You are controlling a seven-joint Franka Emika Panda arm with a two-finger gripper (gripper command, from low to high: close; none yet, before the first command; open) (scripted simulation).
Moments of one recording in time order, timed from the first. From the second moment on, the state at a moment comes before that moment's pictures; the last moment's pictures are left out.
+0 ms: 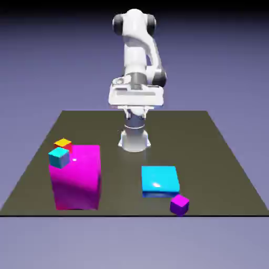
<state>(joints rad) 0.03 -0.53 0.00 -2.78 0.00 3.02 0.72</state>
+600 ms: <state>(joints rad) 0.26 0.13 -0.02 -2.38 0.02 2.73 0.41</state>
